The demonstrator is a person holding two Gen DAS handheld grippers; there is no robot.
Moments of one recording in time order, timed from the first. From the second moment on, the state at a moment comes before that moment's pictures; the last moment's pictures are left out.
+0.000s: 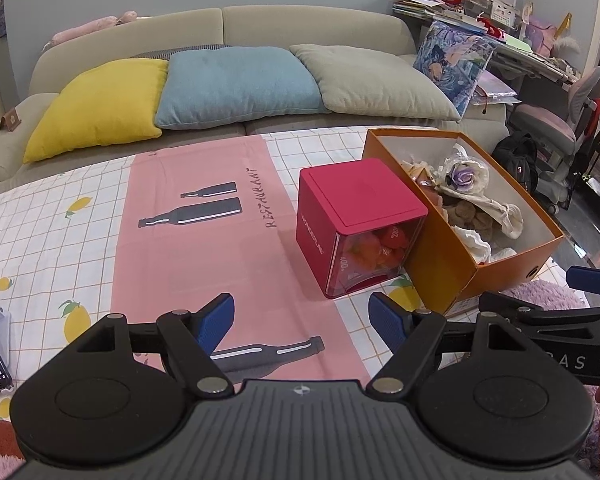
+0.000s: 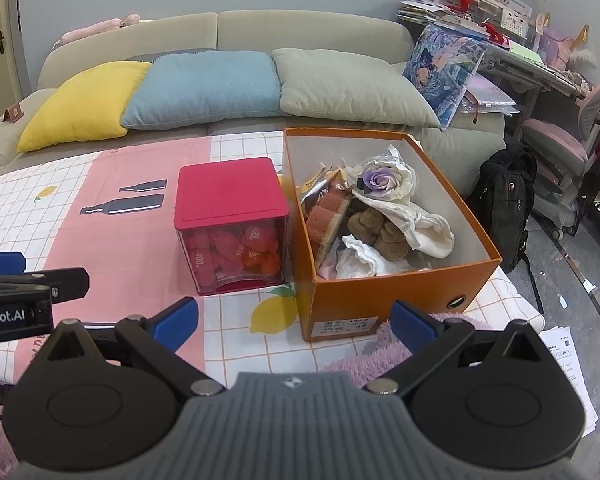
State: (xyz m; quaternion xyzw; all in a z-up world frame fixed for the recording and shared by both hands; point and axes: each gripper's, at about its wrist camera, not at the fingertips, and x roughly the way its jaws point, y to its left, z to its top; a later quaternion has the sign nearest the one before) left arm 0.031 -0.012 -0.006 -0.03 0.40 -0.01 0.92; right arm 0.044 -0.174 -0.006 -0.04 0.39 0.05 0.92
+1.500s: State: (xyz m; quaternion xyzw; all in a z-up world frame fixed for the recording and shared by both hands) left arm 0.031 -0.011 -0.006 -0.03 0.40 -0.01 0.92; right arm 0.047 -0.174 -0.006 -0.05 0.39 0.06 0.92
